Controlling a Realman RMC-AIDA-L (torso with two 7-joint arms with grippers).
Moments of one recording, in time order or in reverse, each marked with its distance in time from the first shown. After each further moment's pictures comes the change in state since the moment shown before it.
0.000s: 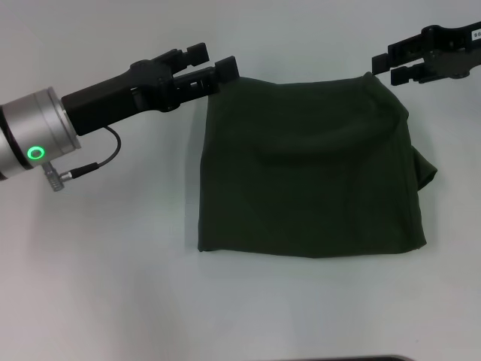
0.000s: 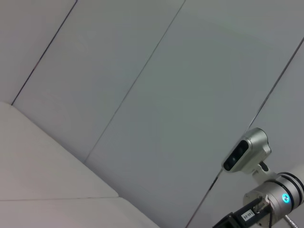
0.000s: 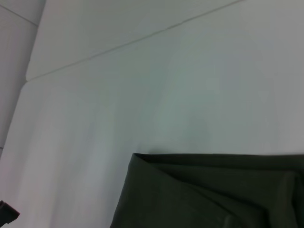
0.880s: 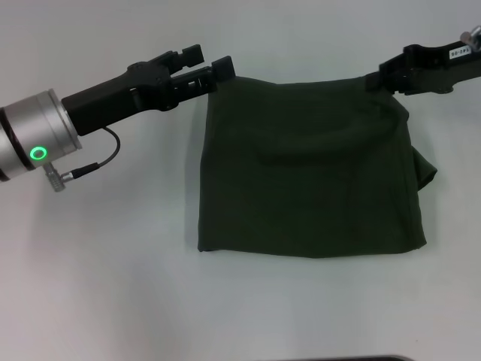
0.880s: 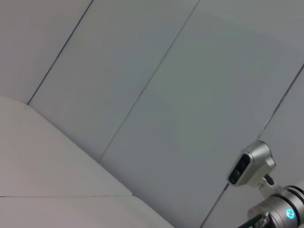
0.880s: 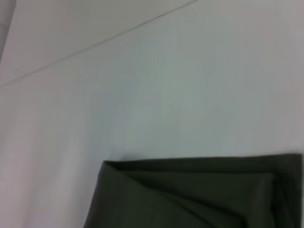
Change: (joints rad) left arm 0.005 -0.005 -0.004 -0.005 -0.002 -0.041 0.004; right arm -0.002 0.024 -0.051 0.083 0.002 0.149 -0.008
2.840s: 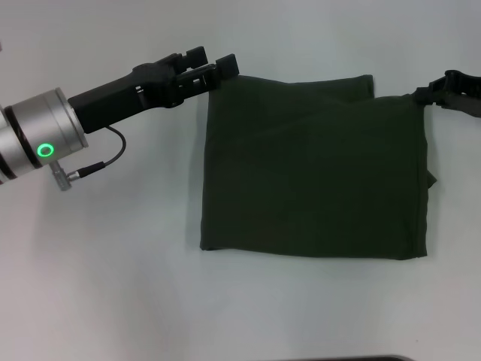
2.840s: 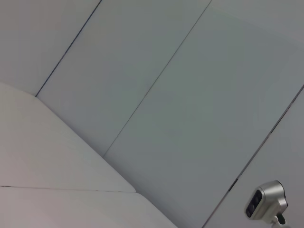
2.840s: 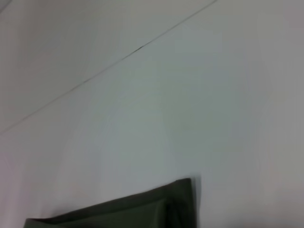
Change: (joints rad) left arm -0.012 -0.003 0.004 -0.016 0.000 -0.029 -0.035; right arm -0.168 0.076 0.158 -0.029 0.017 0.190 -0.167
